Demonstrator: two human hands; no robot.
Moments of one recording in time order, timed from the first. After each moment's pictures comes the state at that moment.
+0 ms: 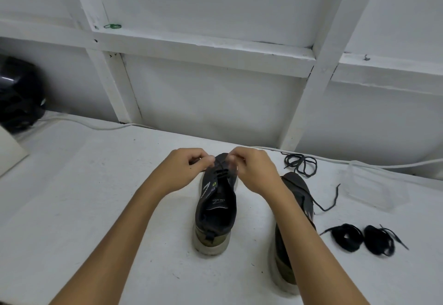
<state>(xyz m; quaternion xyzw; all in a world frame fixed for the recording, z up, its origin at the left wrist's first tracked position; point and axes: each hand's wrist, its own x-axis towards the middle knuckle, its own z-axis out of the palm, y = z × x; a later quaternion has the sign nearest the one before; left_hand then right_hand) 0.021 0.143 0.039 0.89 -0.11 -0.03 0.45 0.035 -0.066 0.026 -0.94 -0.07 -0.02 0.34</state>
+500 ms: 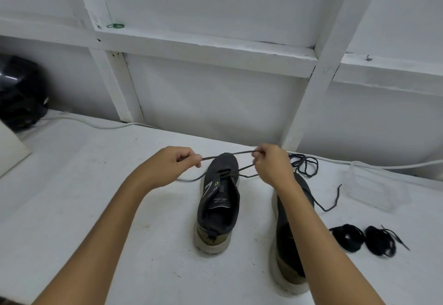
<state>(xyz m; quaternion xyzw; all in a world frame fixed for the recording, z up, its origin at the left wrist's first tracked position) 0.021 0.172 0.048 0.91 -0.08 -0.08 0.41 0.054 -0.091 0.016 -0.94 0.06 -0.02 0.34</state>
